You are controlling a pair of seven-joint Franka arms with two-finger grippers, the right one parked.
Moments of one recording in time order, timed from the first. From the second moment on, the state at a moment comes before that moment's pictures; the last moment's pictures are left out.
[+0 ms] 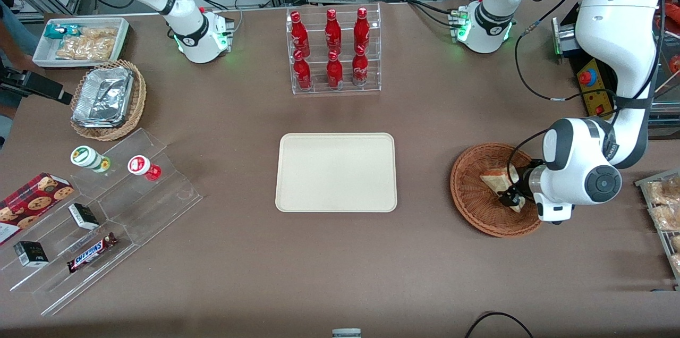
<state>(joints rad) 0.10 0.54 -0.17 -1.75 0.03 2.00 -0.92</state>
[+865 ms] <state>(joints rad) 0.10 0.57 -0.18 -1.69 0.03 2.05 -0.91</state>
